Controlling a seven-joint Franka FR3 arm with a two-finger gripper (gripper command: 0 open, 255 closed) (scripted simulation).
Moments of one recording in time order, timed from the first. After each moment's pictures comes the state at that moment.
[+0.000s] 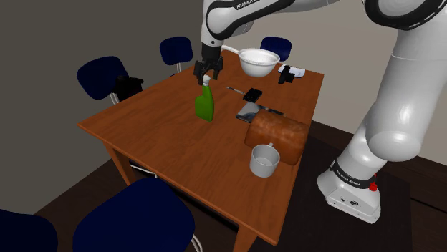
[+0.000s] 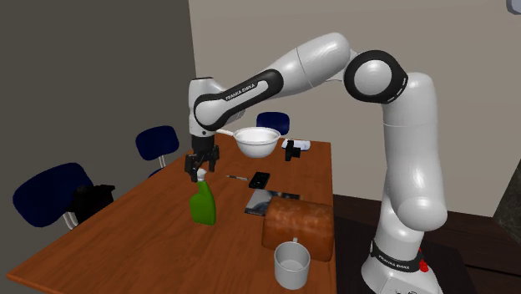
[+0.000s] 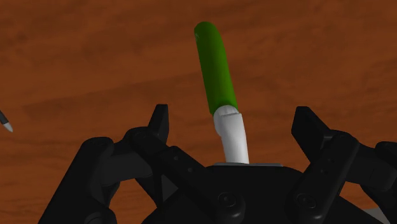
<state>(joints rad) 0.07 0.24 0.05 -1.80 0.04 2.12 0.13</state>
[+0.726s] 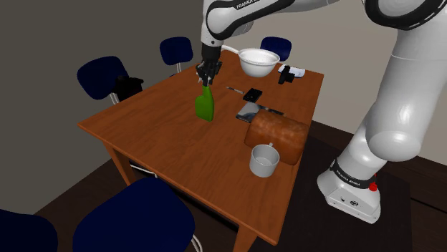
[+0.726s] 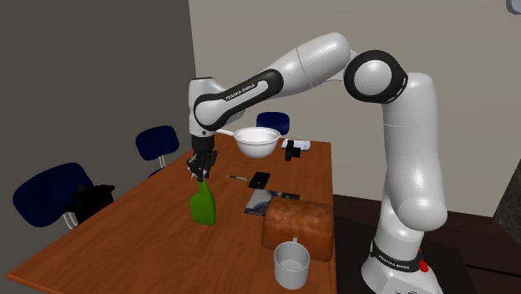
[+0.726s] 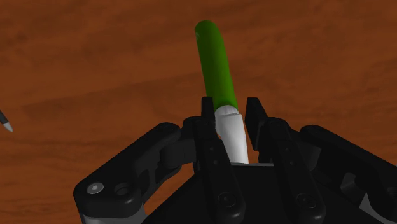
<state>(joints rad) 0.07 0.24 0.05 -1.80 0.04 2.12 0.13</state>
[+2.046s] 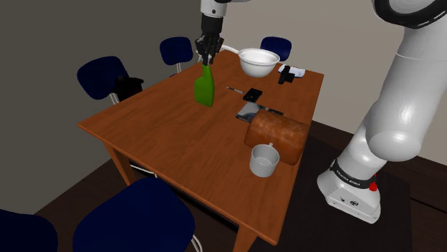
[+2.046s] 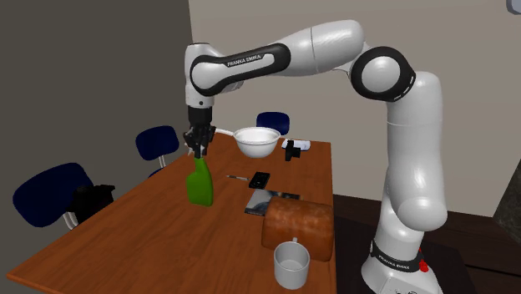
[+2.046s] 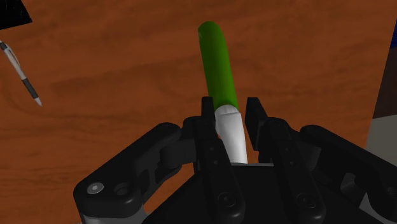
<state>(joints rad) 0.07 0.19 0.05 -1.62 0.04 1.89 0.14</state>
